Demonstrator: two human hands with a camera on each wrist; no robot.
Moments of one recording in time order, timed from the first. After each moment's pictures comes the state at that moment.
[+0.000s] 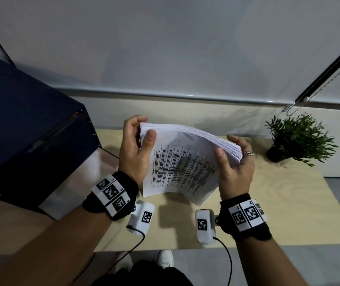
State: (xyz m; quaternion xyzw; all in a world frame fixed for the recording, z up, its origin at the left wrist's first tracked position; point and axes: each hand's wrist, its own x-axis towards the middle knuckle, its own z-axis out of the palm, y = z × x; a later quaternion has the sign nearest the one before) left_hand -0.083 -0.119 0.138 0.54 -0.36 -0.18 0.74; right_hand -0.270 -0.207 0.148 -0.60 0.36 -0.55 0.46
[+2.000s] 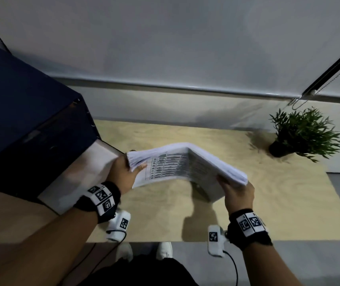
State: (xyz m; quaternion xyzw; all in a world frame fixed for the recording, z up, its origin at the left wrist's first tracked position) left_hand -0.060 -0.082 0.047 0.74 -0.35 -0.26 0.50; right_hand -0.334 -0.220 0.061 -0.61 0.58 -0.37 0.39
